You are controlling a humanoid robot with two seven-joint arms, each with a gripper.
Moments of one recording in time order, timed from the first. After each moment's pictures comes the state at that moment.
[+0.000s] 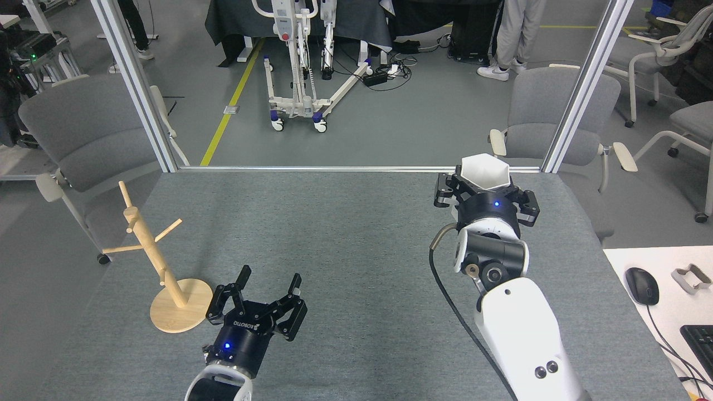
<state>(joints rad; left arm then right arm) -0.08 -0.07 -0.04 -1.55 -1.49 -0.22 0.10 -0.58 -0.05 0.39 -1.65 1.57 0.67 0.85</state>
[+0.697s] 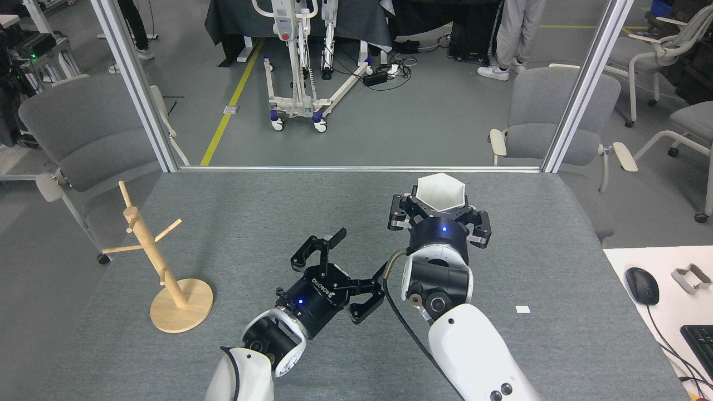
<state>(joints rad) -0.32 -0.10 -0.23 -1.41 -1.63 -0.48 0.07 -0.56 0.02 0.55 -1.63 1.64 0.81 0.86</state>
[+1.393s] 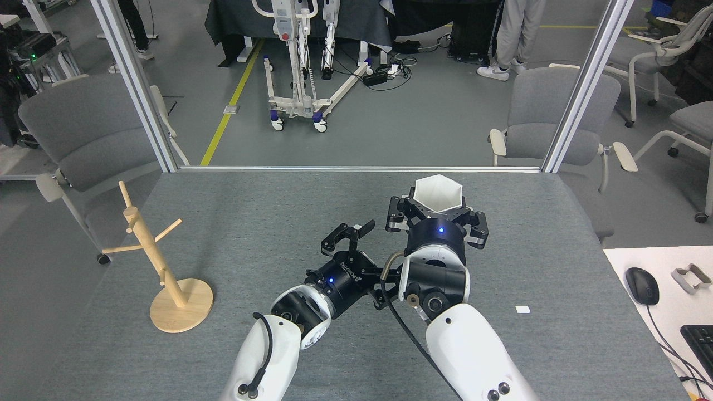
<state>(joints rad) -0.49 -0.14 -0.29 -1.18 -1.68 -0.47 0.07 -0.56 0.03 0.56 -1.61 1.64 0.80 0.85</state>
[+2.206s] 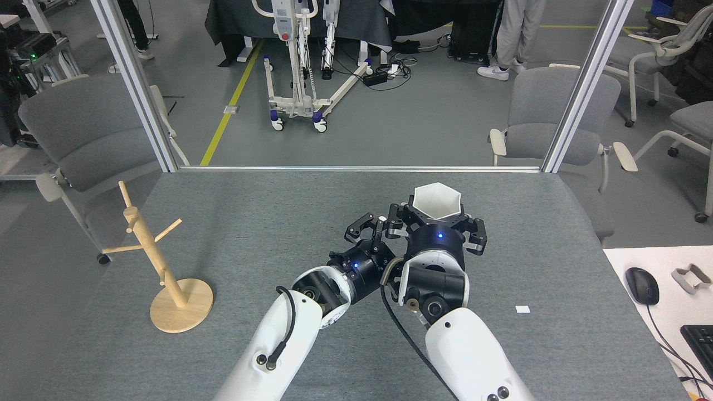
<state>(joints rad) -0.62 -0.14 -0.41 -1.07 -1.66 -0.47 0.02 -0.54 0.03 0.56 -1.61 1.63 0.80 0.85</state>
